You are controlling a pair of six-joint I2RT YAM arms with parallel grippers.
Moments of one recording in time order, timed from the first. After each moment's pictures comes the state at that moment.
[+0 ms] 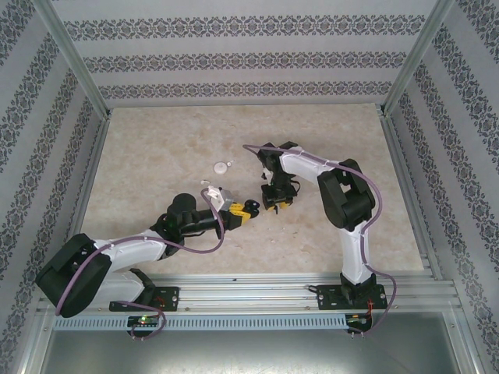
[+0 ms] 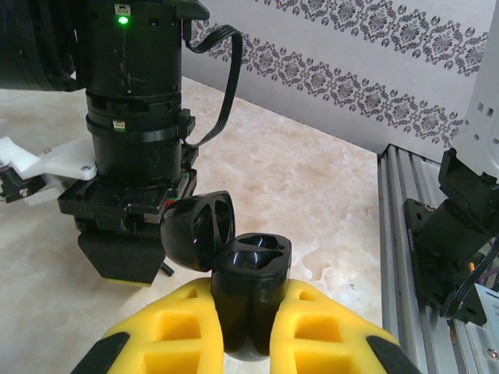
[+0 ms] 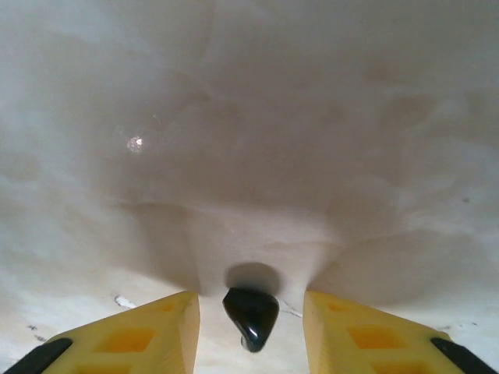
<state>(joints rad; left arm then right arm) -0.65 1.26 0.36 0.70 0.56 -0.14 0.53 2.10 1.51 -1.10 -0.17 0.28</state>
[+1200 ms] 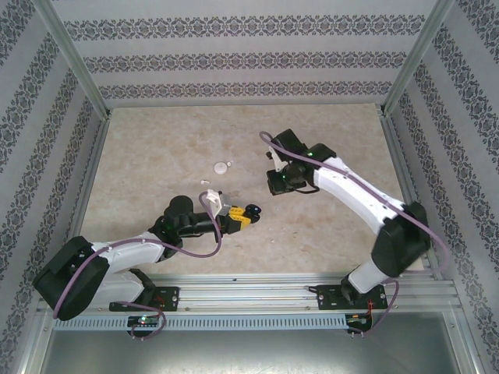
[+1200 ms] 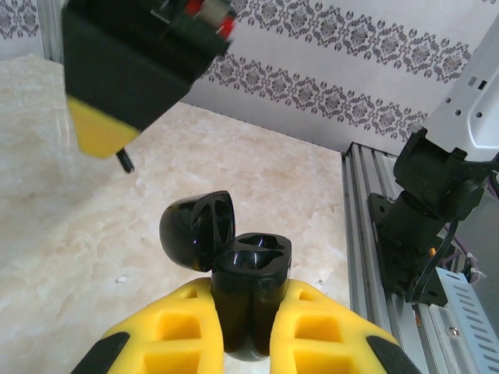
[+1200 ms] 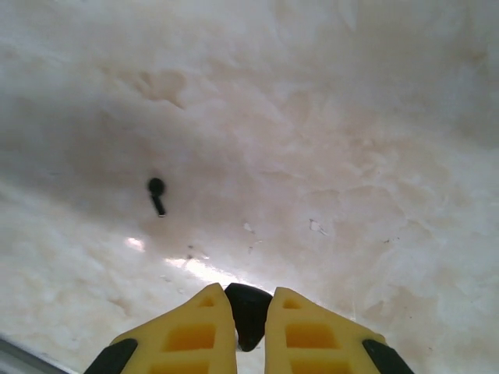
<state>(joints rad) -0.65 1.24 0.34 0.76 0.65 -0.12 0.60 1.53 1.35 -0.95 -0.10 0.32</state>
